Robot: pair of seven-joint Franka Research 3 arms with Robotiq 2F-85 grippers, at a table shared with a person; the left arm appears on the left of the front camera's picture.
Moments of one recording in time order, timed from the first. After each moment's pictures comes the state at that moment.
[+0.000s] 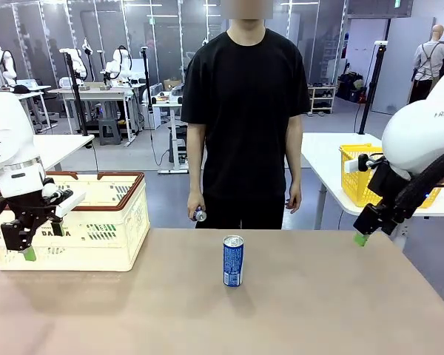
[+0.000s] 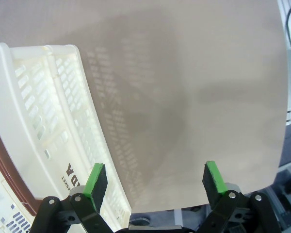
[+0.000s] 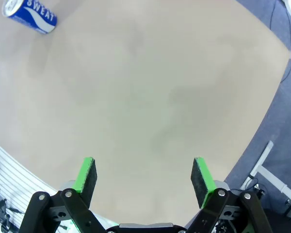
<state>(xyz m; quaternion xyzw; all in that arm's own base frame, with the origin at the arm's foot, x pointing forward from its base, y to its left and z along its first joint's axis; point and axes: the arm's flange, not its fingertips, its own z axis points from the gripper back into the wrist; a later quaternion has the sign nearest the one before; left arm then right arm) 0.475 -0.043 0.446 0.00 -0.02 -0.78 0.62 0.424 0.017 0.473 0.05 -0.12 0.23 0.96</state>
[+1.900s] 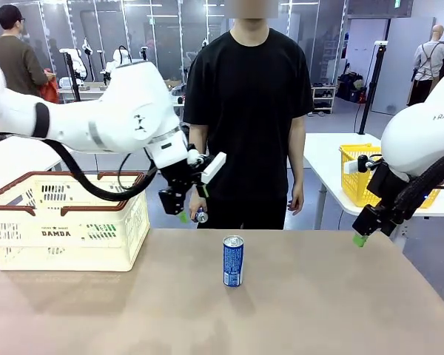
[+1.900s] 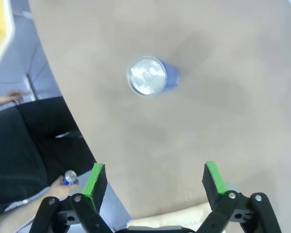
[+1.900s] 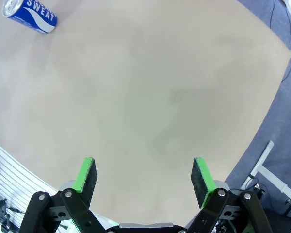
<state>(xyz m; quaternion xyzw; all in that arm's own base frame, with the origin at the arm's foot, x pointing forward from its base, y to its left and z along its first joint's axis) 0.531 -0.355 0.497 0.00 -0.17 -0.86 0.48 0.423 0.019 0.474 0.05 -0.12 0.23 0.96</state>
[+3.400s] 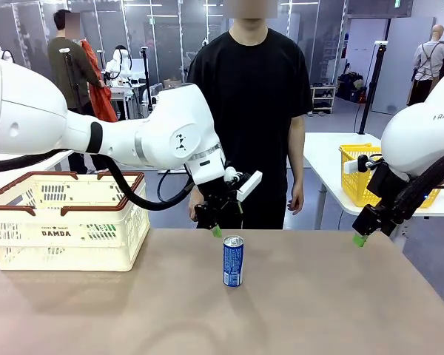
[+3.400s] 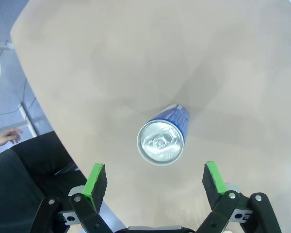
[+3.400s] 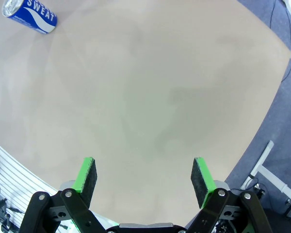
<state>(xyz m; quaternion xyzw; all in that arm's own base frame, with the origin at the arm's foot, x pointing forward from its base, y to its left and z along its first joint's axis) 0.532 -0.427 0.456 -0.02 -0.15 -0.89 0.42 0.423 0.019 0.474 0.05 -0.12 0.23 0.96</state>
